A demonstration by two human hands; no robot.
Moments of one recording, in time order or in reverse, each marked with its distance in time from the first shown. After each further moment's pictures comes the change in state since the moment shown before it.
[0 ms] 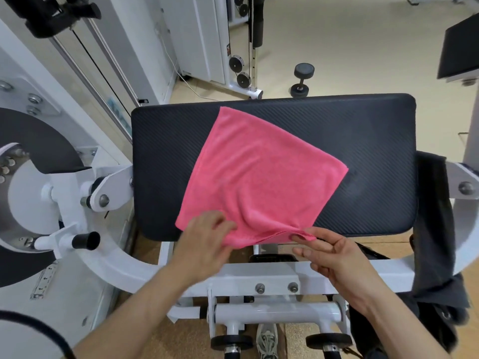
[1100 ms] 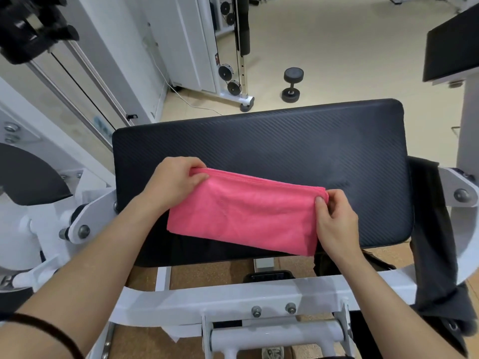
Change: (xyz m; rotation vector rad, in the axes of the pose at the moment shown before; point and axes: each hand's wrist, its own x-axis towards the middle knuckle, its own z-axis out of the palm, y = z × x) left_hand 0.139 -0.055 -0.075 -0.128 -0.050 -0.314; right_hand 0.085 -0.027 -0.015 -0.666 0.607 -0.507
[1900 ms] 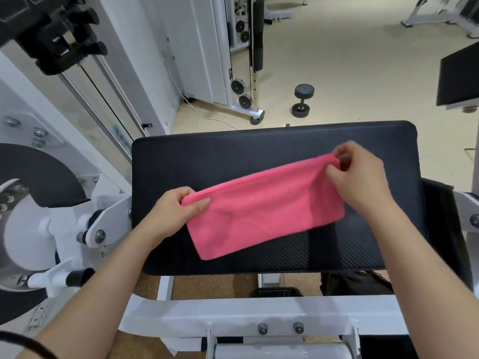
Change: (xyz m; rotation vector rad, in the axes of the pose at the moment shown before) left_hand -0.047 -0.011 -0.004 -0.572 -0.100 -0.329; right_hand 0.076 -0.085 -0.028 -0.246 -0.060 -0.206
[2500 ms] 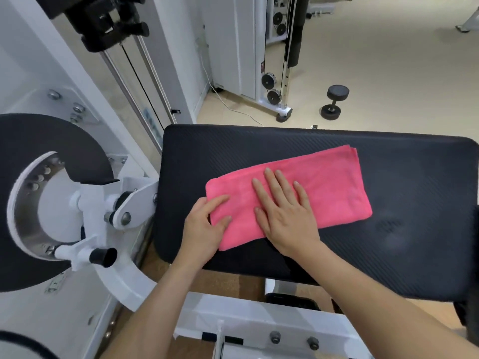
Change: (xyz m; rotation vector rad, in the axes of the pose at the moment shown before) left_hand -0.020 -0.043 0.048 -0.014 0.397 0.142; right_hand -0.055 -0.019 0.155 -0.517 -0.203 -0.678
